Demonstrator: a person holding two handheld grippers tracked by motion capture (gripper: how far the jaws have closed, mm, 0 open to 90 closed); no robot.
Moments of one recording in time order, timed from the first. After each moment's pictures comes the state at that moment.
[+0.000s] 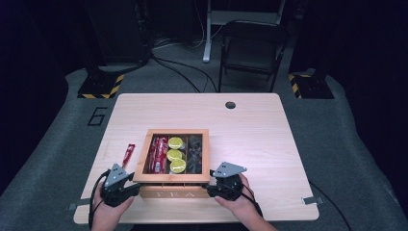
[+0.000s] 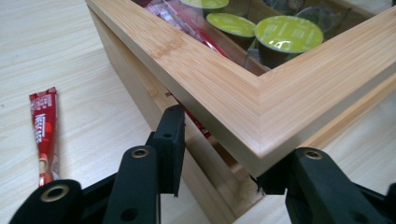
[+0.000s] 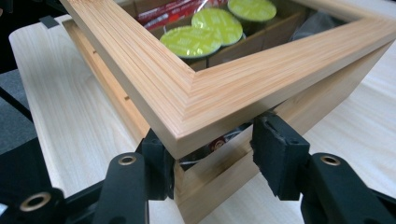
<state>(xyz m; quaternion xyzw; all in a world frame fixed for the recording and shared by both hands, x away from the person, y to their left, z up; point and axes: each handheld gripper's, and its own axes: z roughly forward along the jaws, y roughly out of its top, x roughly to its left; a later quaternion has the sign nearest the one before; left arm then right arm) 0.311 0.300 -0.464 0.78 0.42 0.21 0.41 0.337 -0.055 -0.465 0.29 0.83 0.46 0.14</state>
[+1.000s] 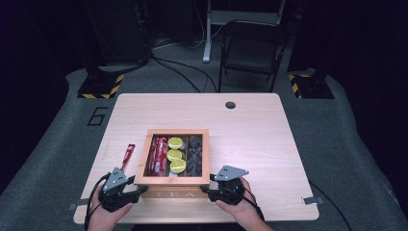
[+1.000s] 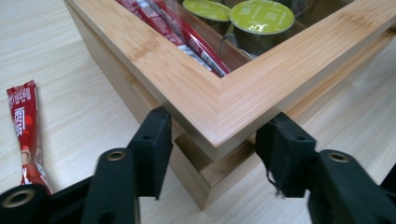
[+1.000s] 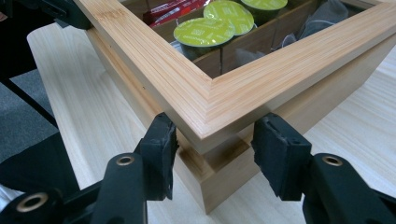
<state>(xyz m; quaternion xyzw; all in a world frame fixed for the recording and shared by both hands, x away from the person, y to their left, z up) 0.301 0.304 -0.462 0.80 0.40 0.18 0.41 0.327 -0.059 -0.464 0.29 0.83 0.46 0.12</state>
